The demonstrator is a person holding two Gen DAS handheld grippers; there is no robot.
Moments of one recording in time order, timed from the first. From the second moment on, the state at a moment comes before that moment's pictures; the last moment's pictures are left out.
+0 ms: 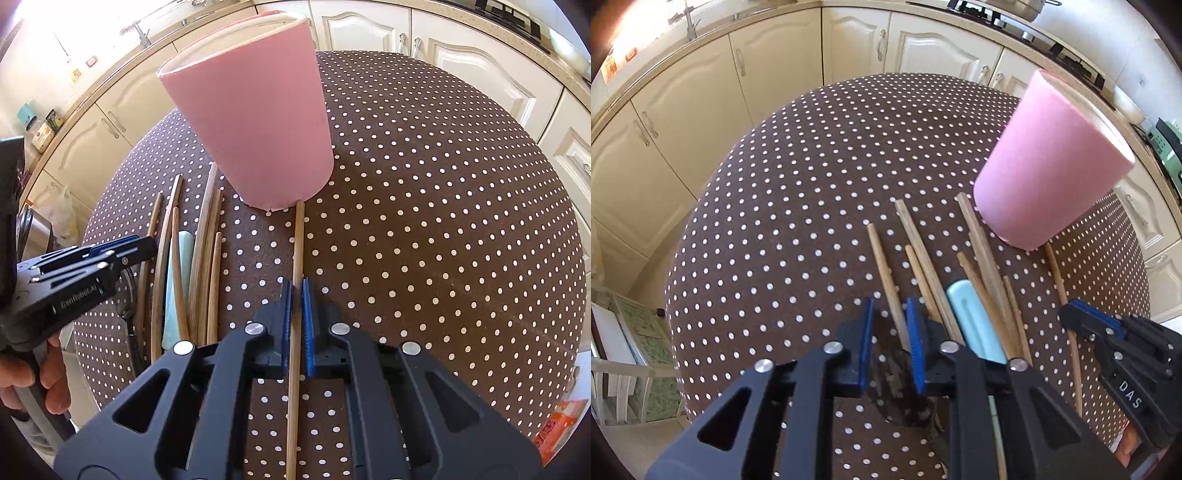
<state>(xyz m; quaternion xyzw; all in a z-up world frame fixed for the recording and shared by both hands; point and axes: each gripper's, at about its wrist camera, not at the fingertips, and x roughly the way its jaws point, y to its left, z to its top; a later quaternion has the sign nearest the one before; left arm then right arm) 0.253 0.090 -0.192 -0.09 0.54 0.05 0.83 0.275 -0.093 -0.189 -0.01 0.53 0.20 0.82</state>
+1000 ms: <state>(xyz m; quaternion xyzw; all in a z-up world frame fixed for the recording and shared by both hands) 0.206 0.075 -0.064 -0.15 0.21 -0.03 0.97 0.223 -0.141 -0.097 0.07 0.30 0.20 0.93</state>
